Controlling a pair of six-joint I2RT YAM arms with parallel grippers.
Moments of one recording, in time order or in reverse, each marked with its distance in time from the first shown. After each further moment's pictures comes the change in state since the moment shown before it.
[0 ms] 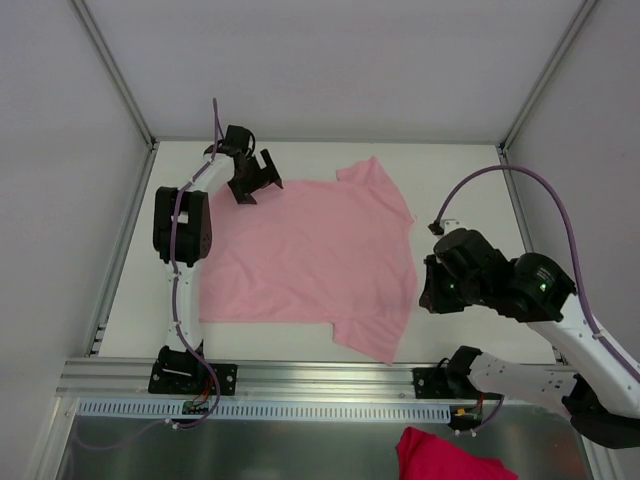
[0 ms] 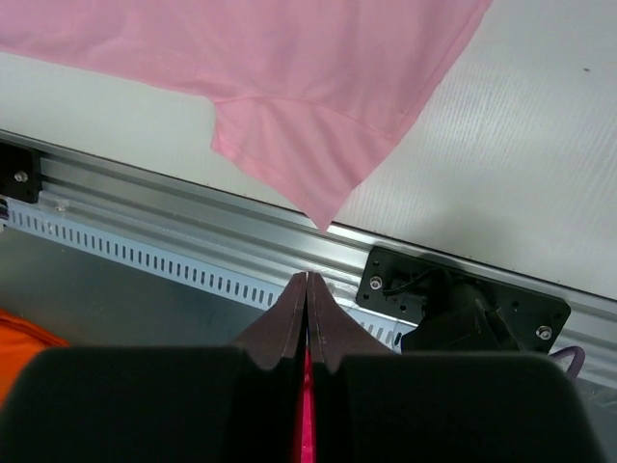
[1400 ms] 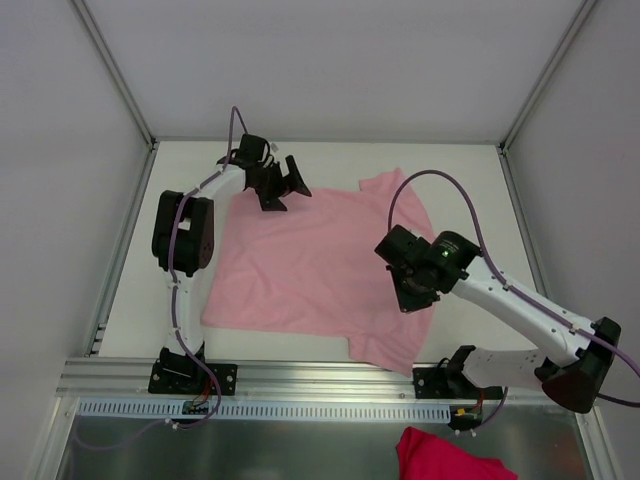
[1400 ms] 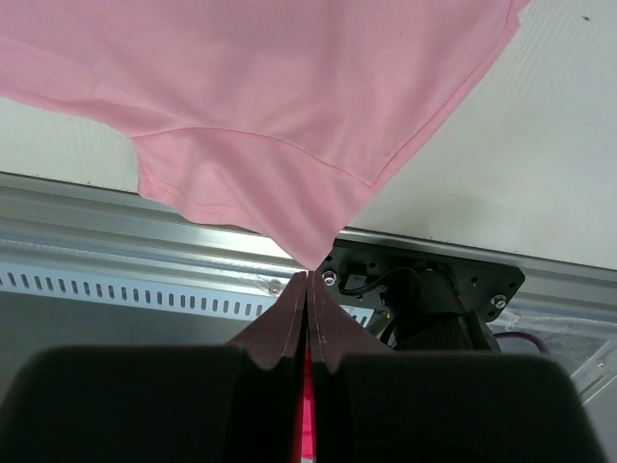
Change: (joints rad) left arm -0.095 -0.125 -0.218 0.192 0.325 -0.002; right arm 0.000 0.285 -0.191 0.082 0.008 -0.042
